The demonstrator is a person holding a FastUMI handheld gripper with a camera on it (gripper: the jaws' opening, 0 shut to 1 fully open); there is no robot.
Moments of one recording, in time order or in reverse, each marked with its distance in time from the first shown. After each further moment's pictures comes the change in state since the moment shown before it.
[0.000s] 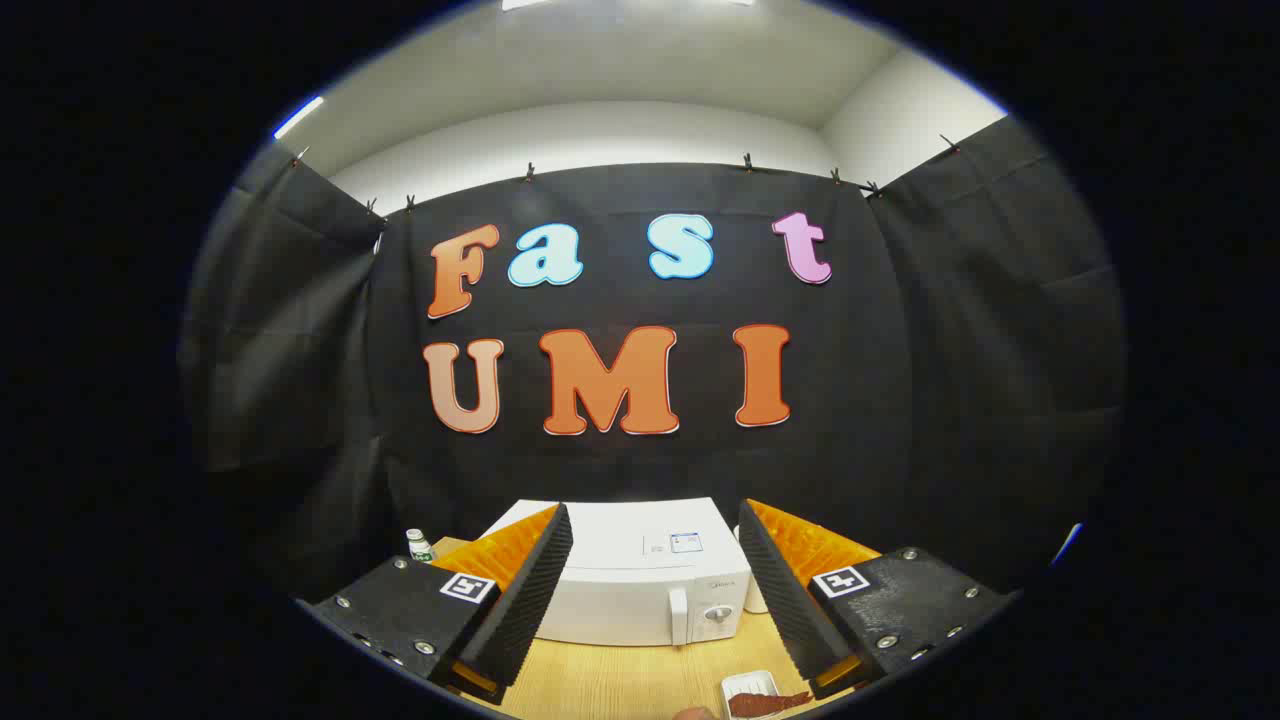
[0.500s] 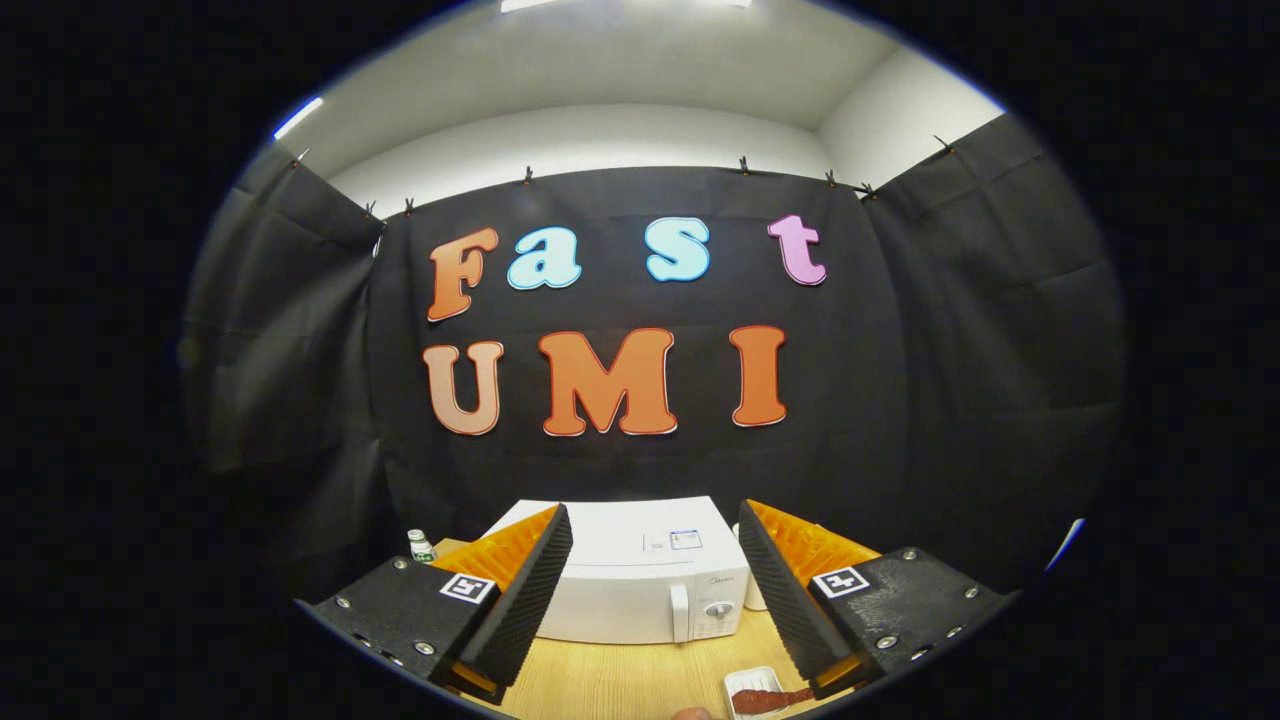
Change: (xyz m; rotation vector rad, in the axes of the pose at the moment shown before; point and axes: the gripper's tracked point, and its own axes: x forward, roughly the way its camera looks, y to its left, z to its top) arm -0.003 0.004 -0.009 -0.008 0.025 -0.006
